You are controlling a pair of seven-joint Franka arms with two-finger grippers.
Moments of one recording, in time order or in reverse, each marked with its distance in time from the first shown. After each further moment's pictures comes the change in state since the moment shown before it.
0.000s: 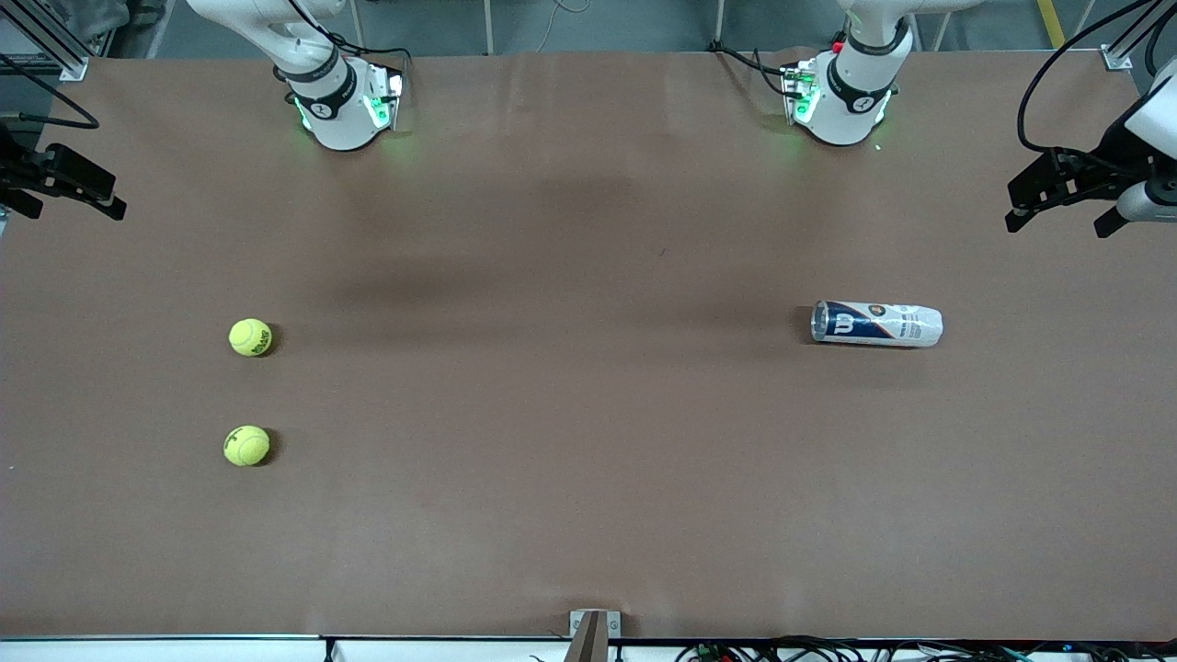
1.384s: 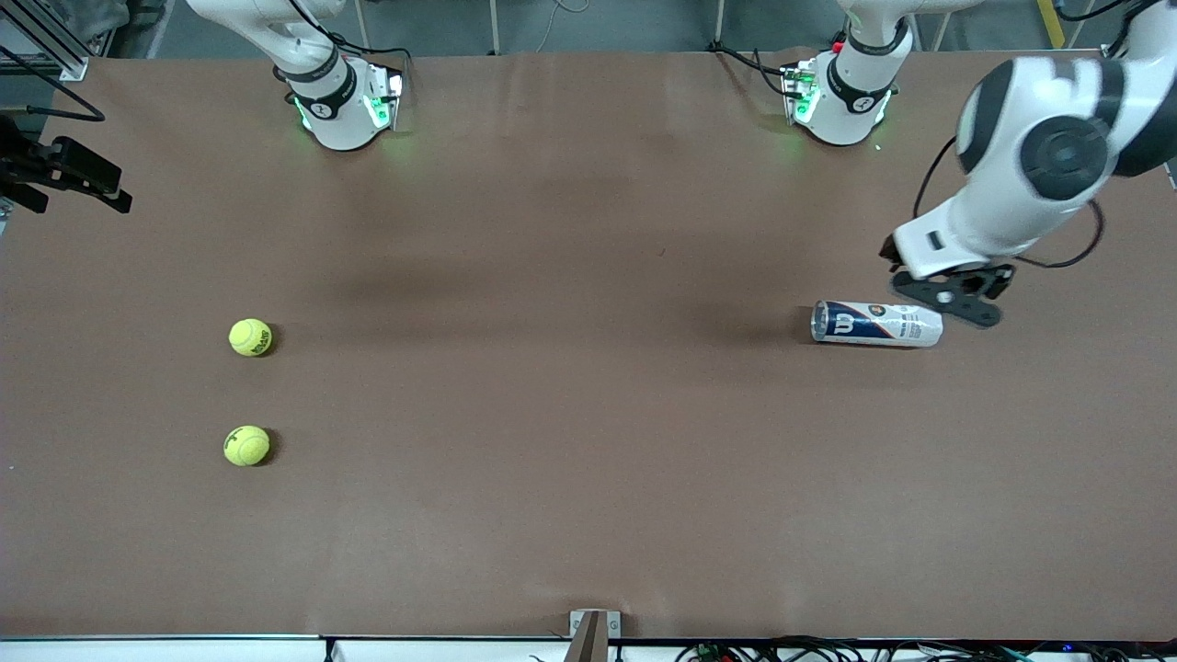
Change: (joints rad) left arm 0.002 0.129 -0.176 -0.409 0.242 0.245 0.237; right arm 0.008 -0.007 0.001 -0.002 0.000 -0.016 -0.005
